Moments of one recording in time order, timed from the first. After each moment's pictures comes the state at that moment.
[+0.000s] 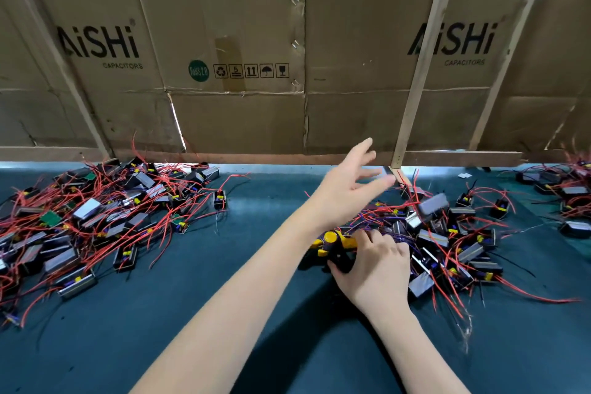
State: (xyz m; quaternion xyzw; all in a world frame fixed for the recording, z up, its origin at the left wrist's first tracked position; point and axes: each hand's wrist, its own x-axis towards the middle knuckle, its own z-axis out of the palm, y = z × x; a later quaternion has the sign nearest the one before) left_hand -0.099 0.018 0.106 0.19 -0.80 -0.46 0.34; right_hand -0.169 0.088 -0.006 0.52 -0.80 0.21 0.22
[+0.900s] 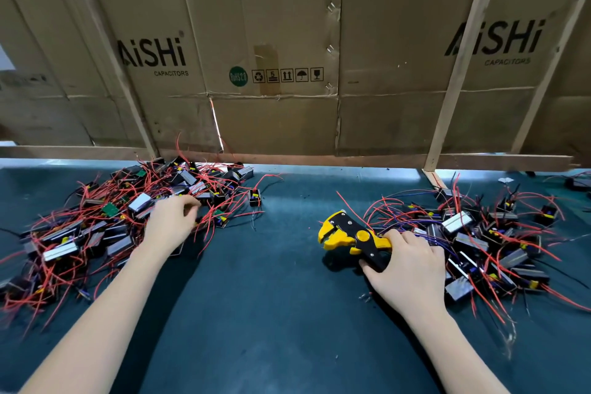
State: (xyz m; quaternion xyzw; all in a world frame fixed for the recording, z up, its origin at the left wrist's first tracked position) left_hand 0.176 -0.094 0.037 0.63 -0.71 -0.03 0.31; right_hand -0.168 0.088 -0.009 0.53 -0.79 0.24 0.20
